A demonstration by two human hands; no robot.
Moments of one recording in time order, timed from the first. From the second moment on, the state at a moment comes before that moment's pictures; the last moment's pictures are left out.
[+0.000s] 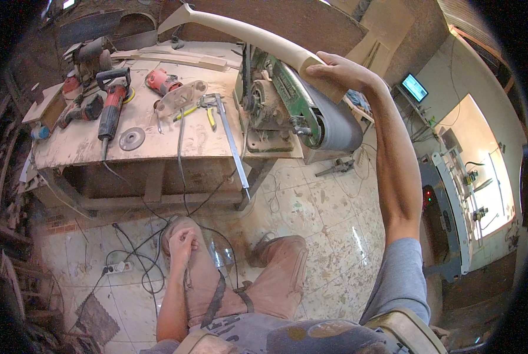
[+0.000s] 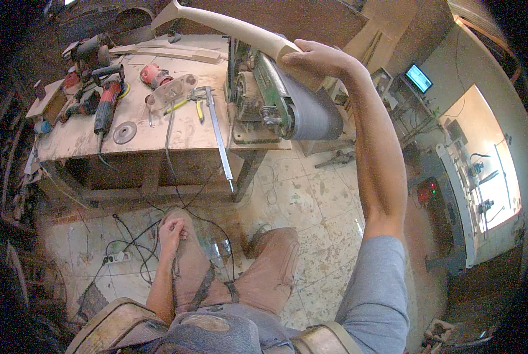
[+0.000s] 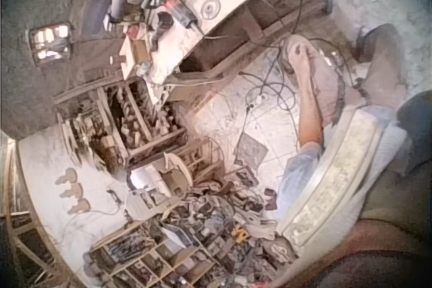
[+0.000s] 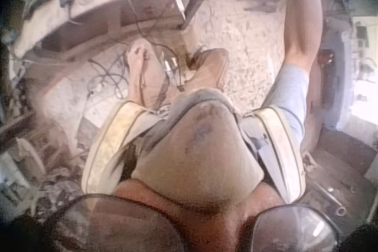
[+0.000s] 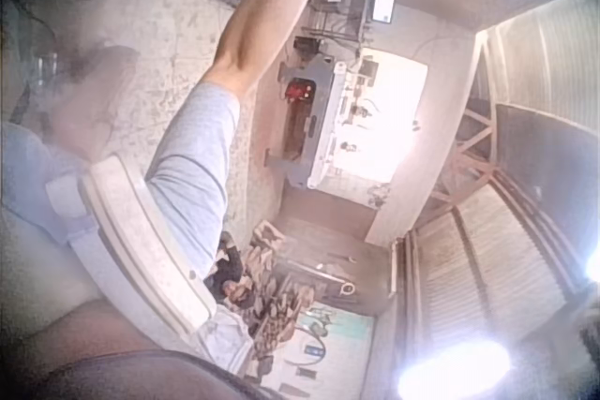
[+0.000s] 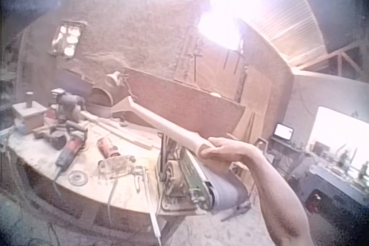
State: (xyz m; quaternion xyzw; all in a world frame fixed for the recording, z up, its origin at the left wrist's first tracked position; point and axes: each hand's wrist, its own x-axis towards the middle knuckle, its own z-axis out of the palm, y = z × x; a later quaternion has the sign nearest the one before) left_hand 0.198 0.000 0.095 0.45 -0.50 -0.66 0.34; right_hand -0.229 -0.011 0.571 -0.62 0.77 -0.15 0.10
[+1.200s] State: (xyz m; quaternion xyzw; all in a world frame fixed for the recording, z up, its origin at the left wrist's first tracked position) left_hand 0.197 -0.002 0.100 0.45 -0.49 -0.67 0.33; right_hand -0.225 -0.008 0.571 -0.63 0.76 -0.14 0.09
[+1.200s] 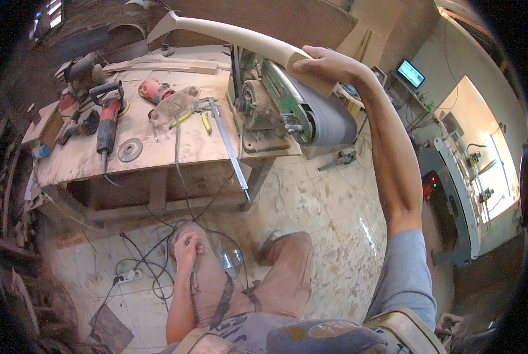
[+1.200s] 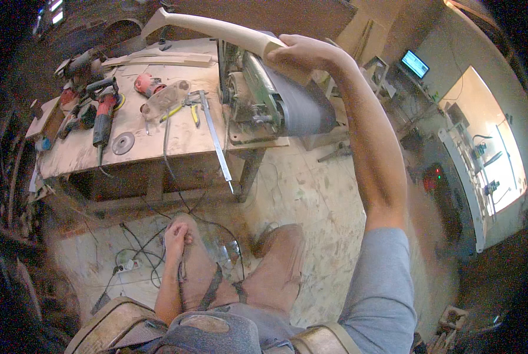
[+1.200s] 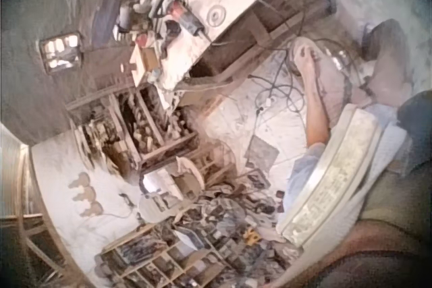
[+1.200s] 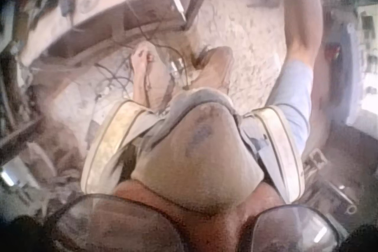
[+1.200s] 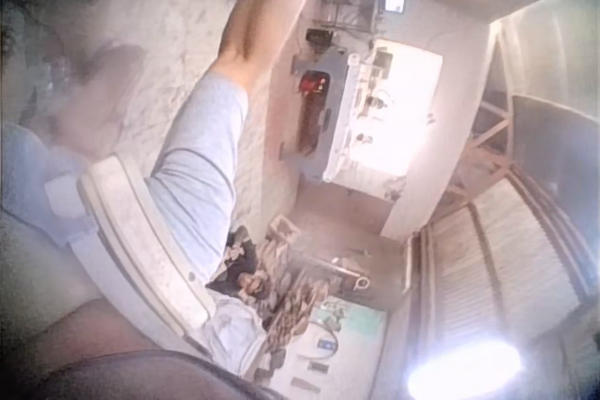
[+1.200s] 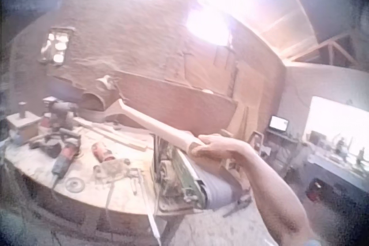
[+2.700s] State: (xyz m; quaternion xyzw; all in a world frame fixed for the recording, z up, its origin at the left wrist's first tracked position) left_hand 0.197 -0.004 0.093 0.45 -0.50 -0.67 0.32; right_hand -0.216 -0.018 0.570 -0.61 0.77 -0.15 0.11
